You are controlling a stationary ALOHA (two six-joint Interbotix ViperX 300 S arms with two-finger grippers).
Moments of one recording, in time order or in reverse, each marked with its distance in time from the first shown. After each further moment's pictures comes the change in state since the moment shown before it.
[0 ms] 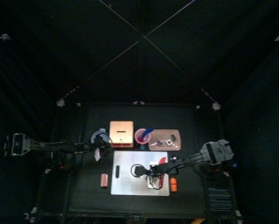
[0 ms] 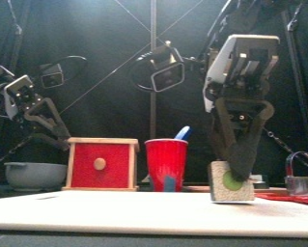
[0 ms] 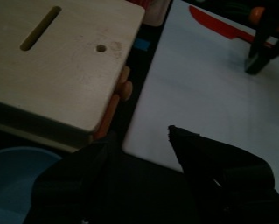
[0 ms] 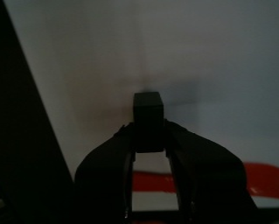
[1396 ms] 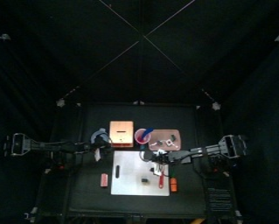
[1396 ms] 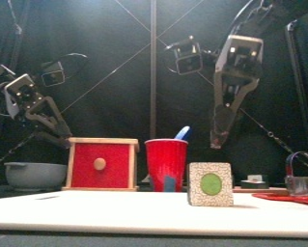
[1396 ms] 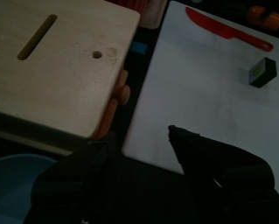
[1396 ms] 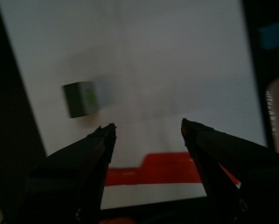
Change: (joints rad) left arm 0.002 0.000 -0.011 0.028 0.002 0.003; right arm -0.083 -0.195 0.130 -0.025 -0.163 -0.018
